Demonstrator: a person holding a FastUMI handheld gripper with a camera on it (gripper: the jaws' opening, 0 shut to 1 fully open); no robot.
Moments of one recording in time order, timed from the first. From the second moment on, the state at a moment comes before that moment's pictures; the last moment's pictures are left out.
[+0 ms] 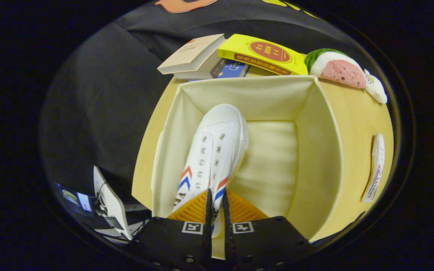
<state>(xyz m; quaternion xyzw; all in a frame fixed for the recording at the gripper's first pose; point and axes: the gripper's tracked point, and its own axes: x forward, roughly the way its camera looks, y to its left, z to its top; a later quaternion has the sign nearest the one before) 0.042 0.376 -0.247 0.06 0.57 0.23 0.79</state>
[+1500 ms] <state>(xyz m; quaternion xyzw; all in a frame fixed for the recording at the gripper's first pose) 0.096 -0.103 -0.234 -0.03 0.42 0.05 0.91</state>
